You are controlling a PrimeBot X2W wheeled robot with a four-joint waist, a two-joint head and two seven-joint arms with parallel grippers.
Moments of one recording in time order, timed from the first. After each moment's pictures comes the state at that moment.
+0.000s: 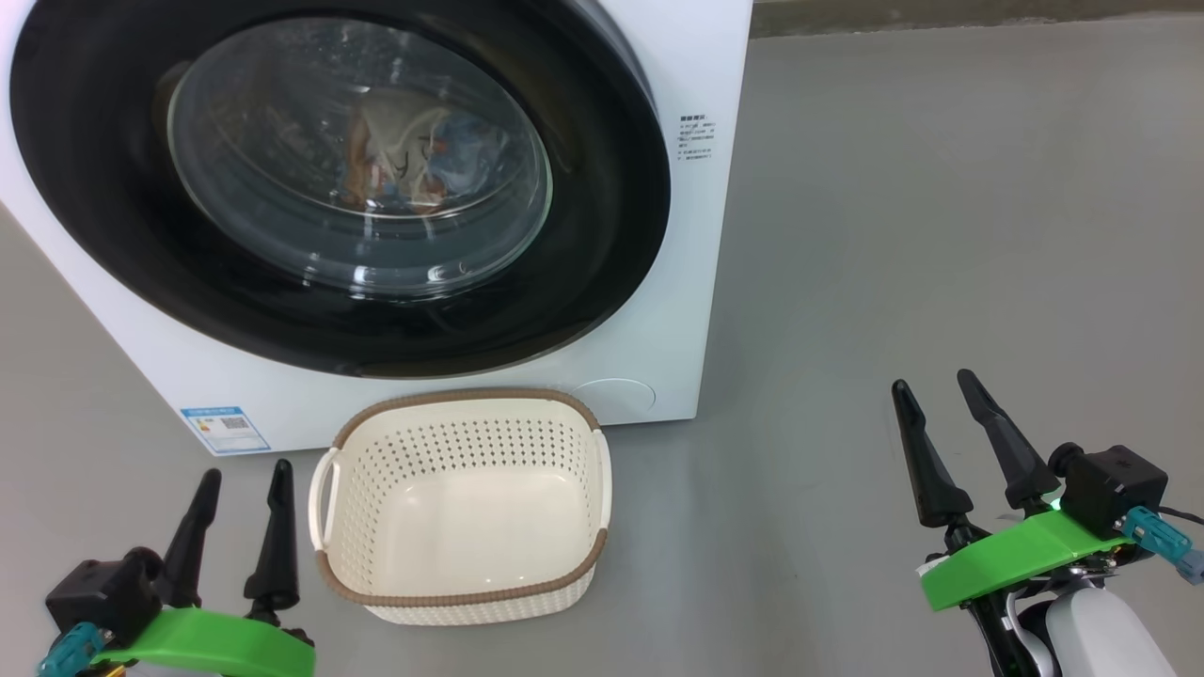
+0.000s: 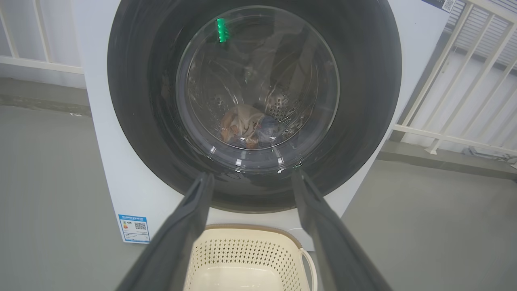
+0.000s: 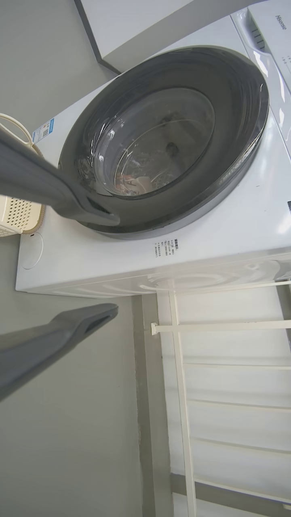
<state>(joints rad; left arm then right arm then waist) -0.10 0.18 -0.09 0.21 -0.48 -0.13 -0.26 -0.20 -0.16 0.07 0.23 0.36 0.13 -0.26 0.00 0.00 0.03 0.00</state>
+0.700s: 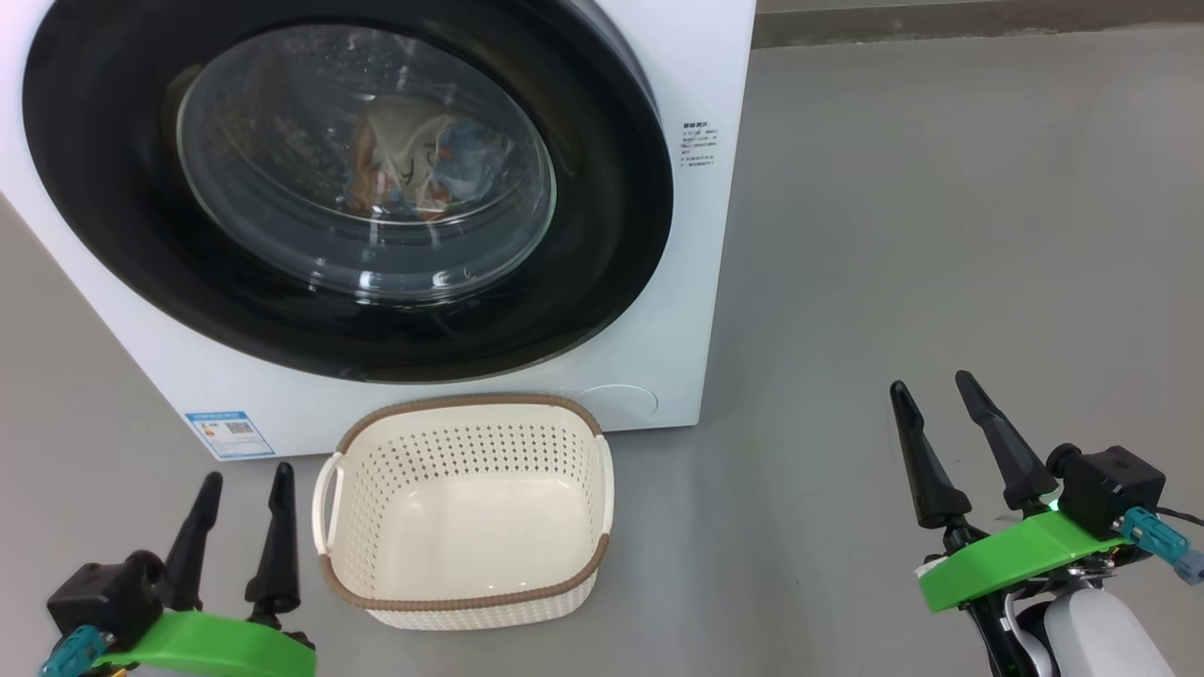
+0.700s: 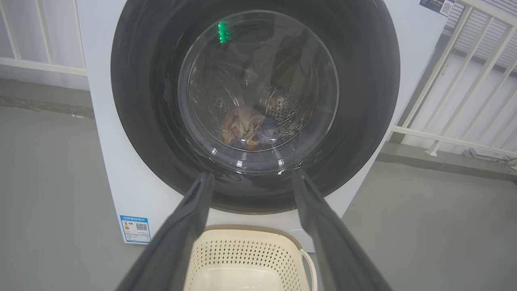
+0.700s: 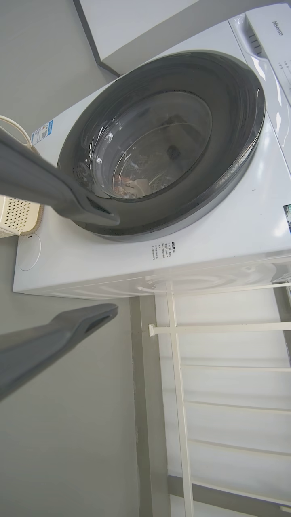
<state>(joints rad) -0.10 0.18 -0.09 0.21 -0.48 -0.13 -0.26 -0.20 -0.16 0.07 0.23 0.36 0.13 -0.26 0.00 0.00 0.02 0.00</state>
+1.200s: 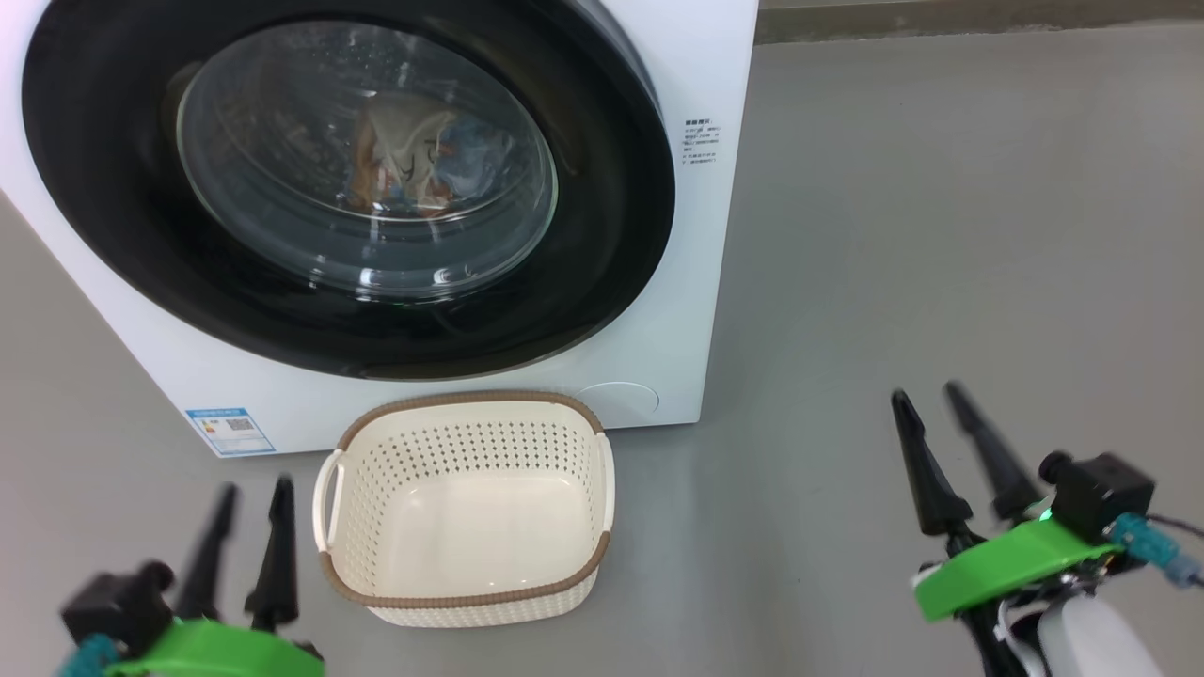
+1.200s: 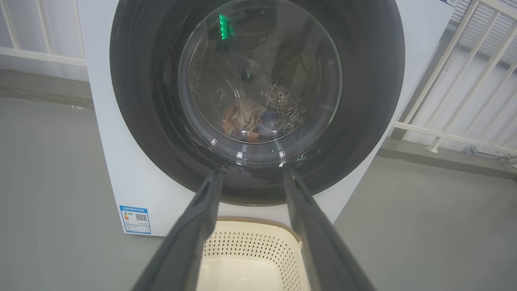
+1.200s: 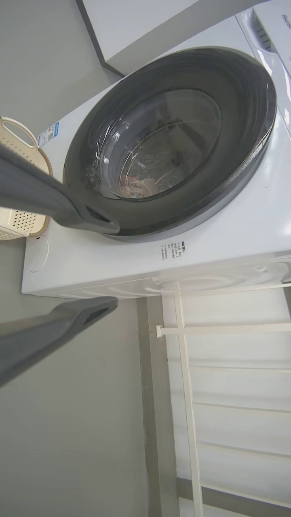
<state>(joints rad) -0.09 0.17 -0.09 0.22 -0.48 -0.13 -0.25 -0.20 -0.16 0.08 0.25 0.36 0.13 -0.26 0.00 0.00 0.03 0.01</state>
